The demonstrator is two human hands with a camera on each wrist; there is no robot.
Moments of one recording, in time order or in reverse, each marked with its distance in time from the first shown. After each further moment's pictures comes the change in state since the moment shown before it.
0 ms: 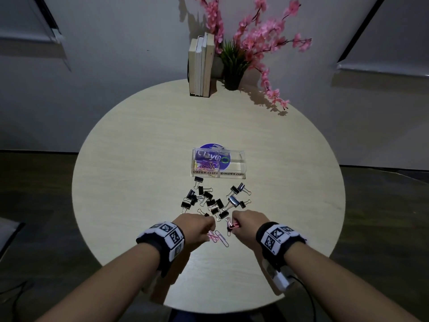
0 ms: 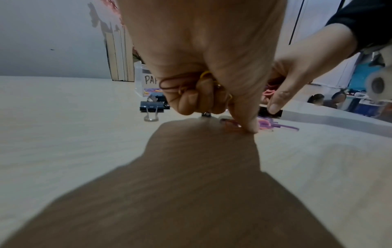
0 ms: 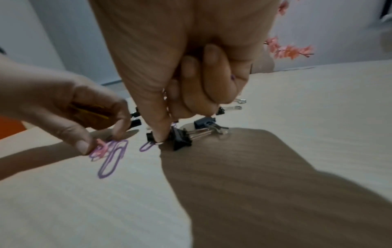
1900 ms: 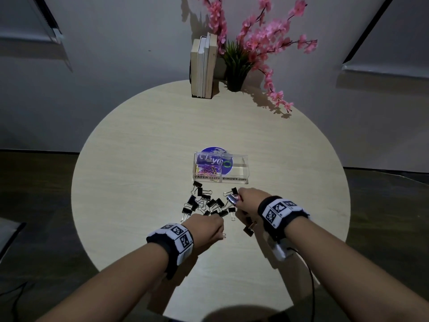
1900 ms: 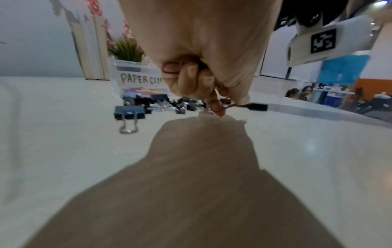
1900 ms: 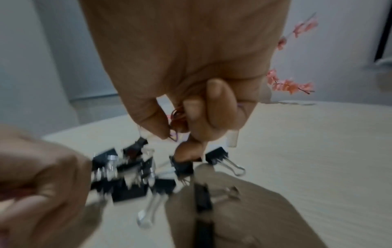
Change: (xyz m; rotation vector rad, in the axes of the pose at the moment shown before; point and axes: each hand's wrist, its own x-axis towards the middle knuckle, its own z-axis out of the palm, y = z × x) left_hand 0.015 0.013 -0.011 0.015 0.053 0.053; right_hand 0.043 0.005 -0.058 0.053 -0.033 0.121
